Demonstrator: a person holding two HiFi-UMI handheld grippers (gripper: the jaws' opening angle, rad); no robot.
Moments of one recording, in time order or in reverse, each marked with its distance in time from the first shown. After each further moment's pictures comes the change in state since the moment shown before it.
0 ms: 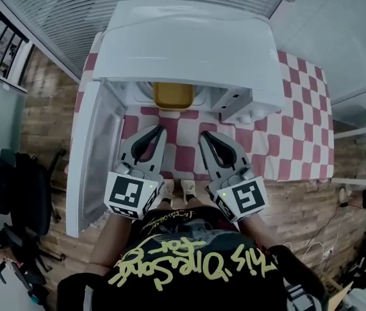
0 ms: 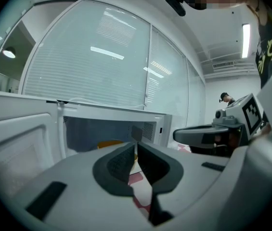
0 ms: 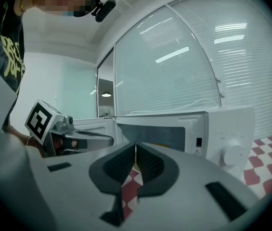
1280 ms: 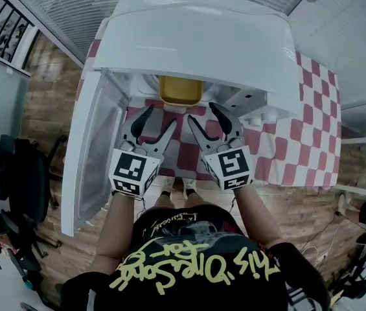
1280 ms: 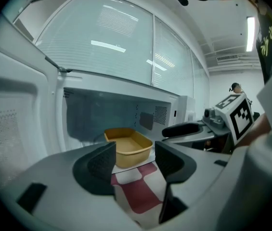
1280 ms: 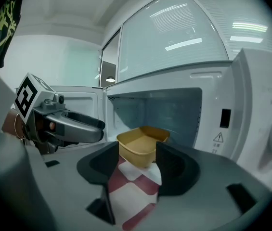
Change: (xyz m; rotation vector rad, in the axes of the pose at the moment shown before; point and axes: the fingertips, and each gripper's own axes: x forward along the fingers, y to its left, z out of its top) left arm 0.036 0.035 -0.050 0.011 0.069 0.038; right arm 0.074 -0.033 -0.065 -0.119 0.155 0.020
